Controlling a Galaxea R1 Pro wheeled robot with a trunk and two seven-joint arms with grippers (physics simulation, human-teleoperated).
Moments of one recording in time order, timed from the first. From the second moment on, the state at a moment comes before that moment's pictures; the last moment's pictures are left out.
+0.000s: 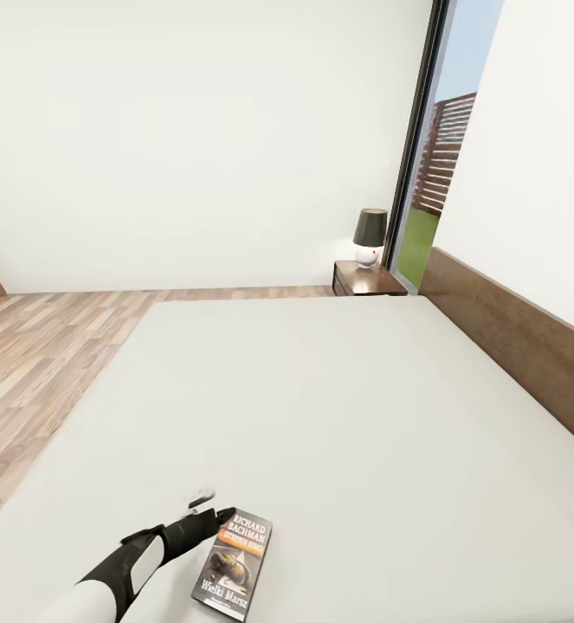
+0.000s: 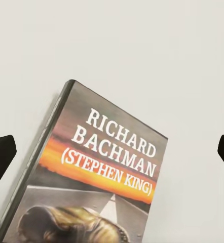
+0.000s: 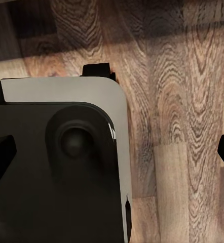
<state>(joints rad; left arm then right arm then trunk) -0.60 0.02 0.10 -0.28 0.27 0.21 -0.46 -0.21 -0.12 -0.16 0.03 0.07 -0.06 0.13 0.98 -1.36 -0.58</state>
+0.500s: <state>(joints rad) -0.60 0.01 0.08 -0.28 0.27 0.21 -0.46 -0.21 -0.12 -0.16 0.03 0.07 -0.06 0.13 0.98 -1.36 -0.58</state>
